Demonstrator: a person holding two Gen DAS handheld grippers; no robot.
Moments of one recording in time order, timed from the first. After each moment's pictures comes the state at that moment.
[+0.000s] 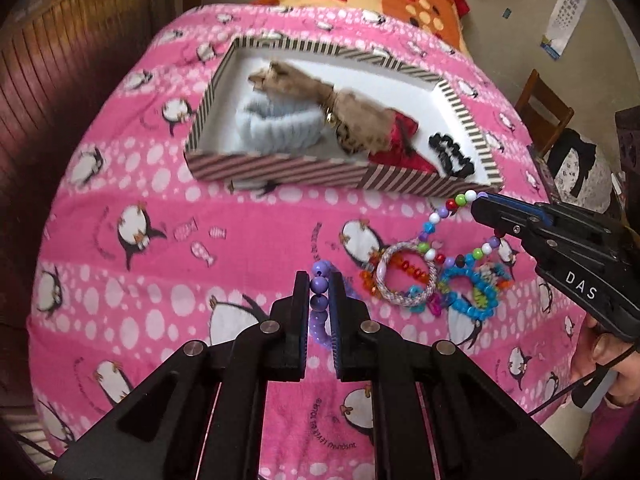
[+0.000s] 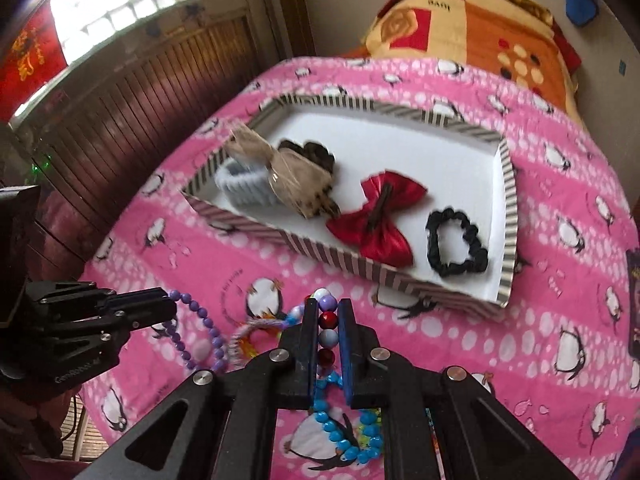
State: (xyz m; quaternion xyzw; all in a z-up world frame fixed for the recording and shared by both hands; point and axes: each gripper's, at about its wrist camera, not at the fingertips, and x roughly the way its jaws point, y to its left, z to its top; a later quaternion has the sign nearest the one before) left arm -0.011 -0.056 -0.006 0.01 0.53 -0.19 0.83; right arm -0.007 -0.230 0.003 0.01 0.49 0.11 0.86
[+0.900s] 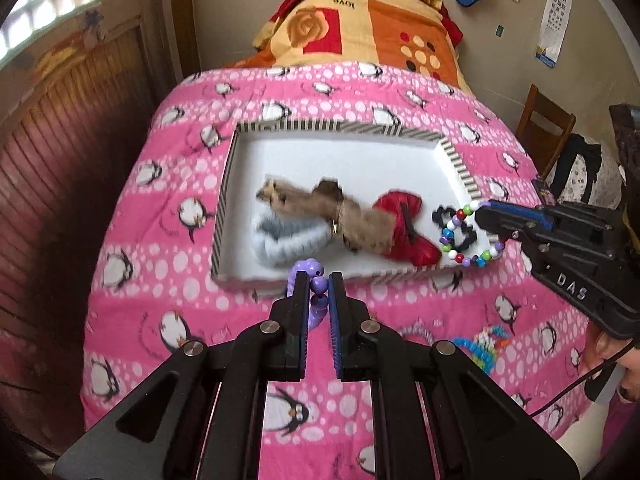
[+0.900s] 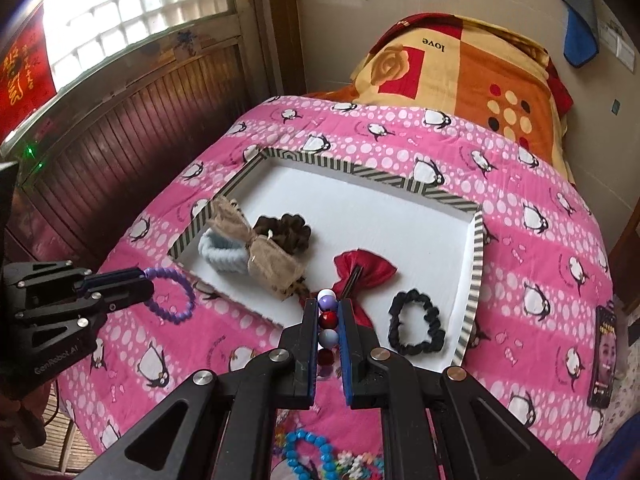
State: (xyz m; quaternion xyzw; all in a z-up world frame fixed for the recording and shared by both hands) left arm 0.040 -0.075 0.051 0.05 0.47 -0.18 0.86; right arm 0.042 -0.241 0.046 -0.01 0.47 0.08 0.88
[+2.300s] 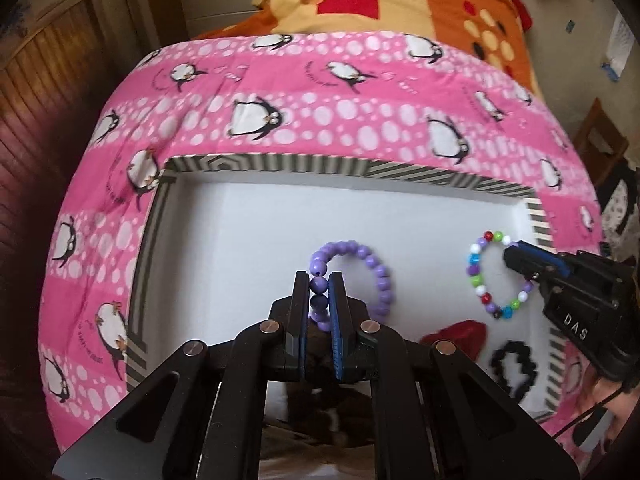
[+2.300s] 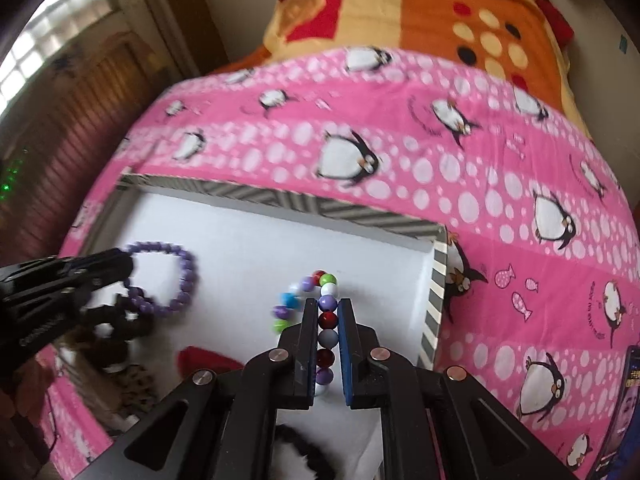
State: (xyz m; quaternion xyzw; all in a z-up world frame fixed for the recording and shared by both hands) left arm 0.214 -0.152 -0.024 0.04 0.54 -0.12 0.83; right arm 0.197 -0.345 -0.049 0.04 0.54 0.04 0.84
